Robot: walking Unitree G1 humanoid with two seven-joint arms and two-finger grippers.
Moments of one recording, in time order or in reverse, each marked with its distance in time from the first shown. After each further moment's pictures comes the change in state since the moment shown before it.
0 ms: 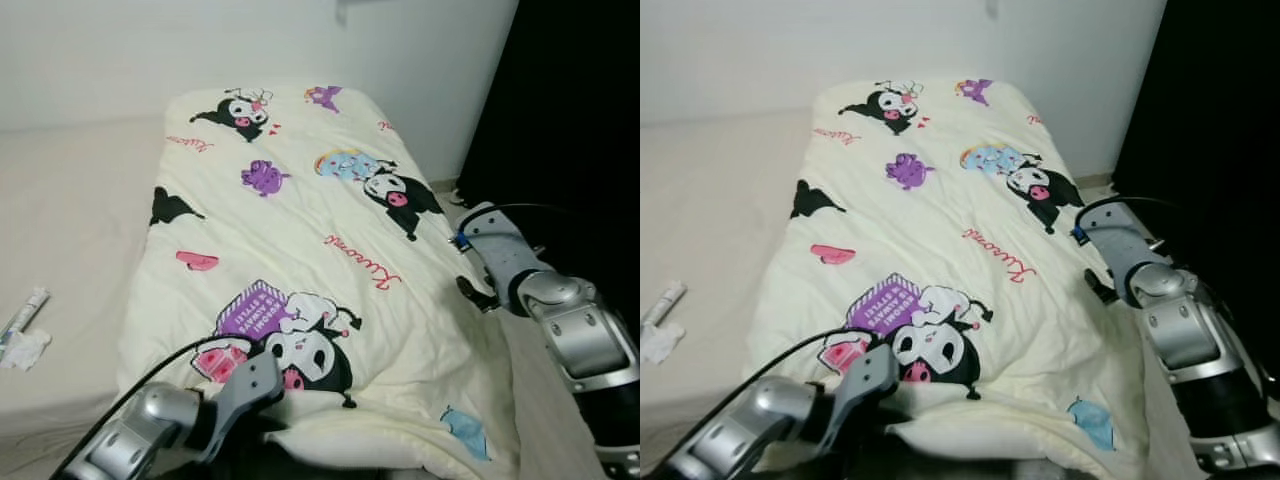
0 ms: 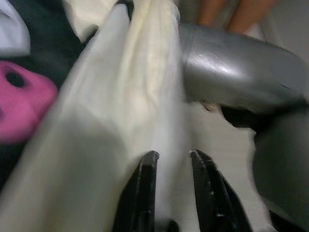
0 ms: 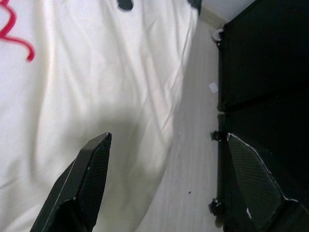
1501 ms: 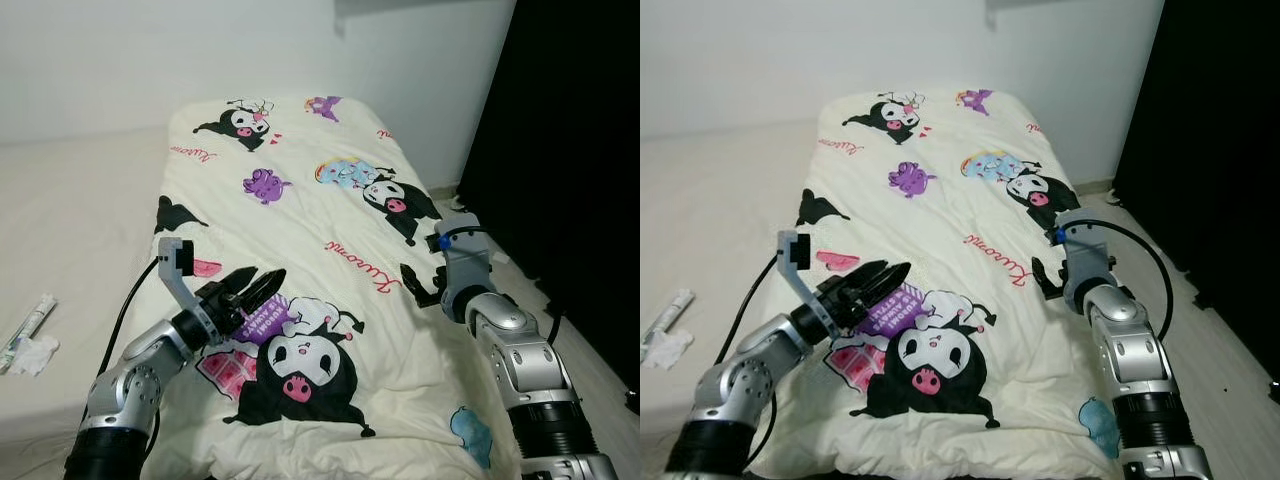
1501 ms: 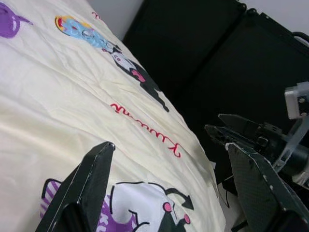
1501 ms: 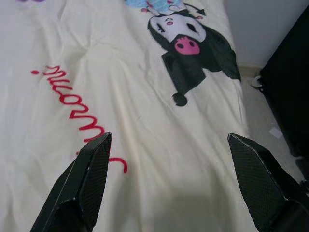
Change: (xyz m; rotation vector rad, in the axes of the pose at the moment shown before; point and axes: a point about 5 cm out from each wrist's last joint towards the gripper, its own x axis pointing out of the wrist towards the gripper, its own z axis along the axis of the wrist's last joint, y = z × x) left arm -0.048 0.084 0.057 -0.435 -0.936 0.651; right arm 0.027 0.049 0.008 0.385 -0.324 0.071
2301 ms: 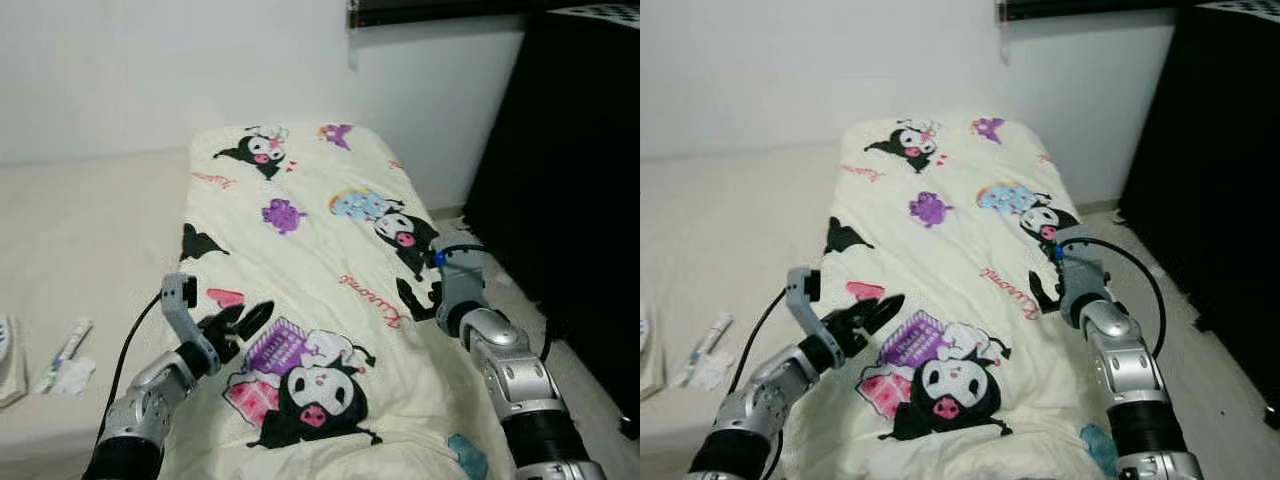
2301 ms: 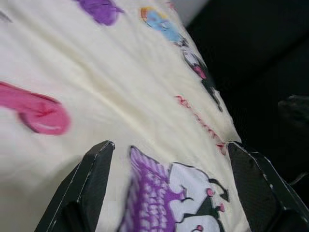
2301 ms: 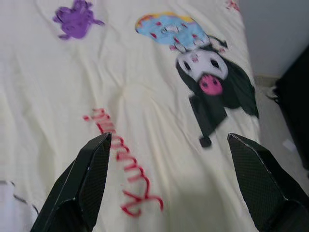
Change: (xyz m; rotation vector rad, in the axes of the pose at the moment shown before) left arm -0.025 0.039 -0.056 -0.051 0.107 0.250; right arm 0.004 0.006 -0.025 0.023 0.022 0.013
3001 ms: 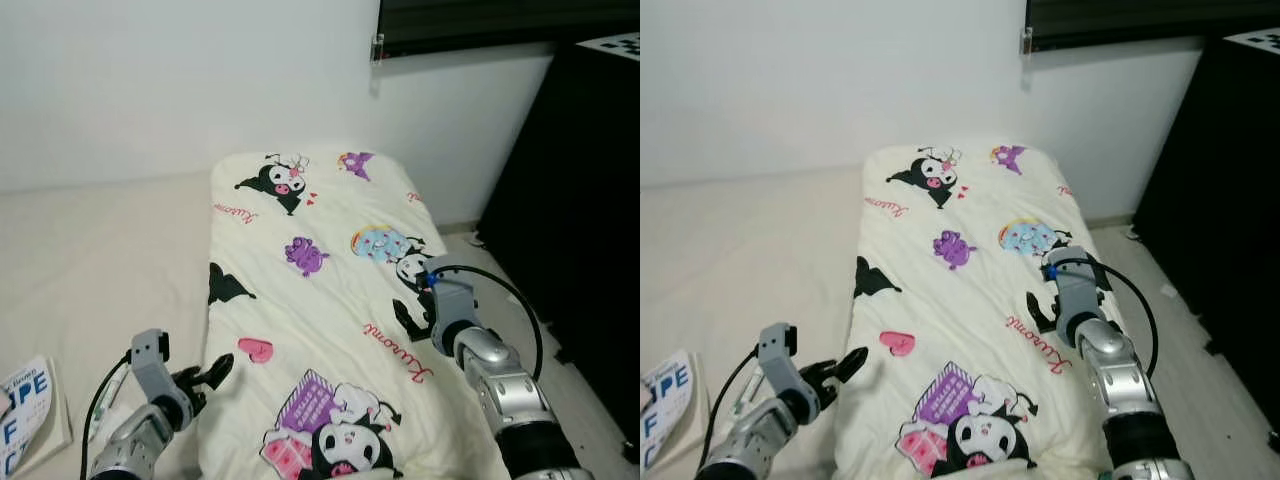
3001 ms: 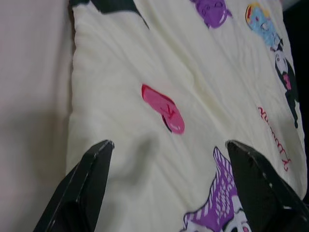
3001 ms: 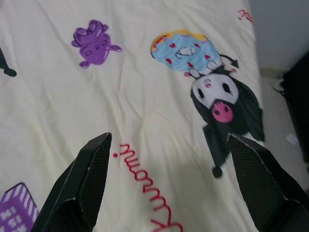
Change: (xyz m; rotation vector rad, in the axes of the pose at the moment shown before) left arm -0.052 0.054 -0.053 -0.065 0.108 0.387; right arm 0.002 0.010 -0.033 -0.004 0.081 0.034
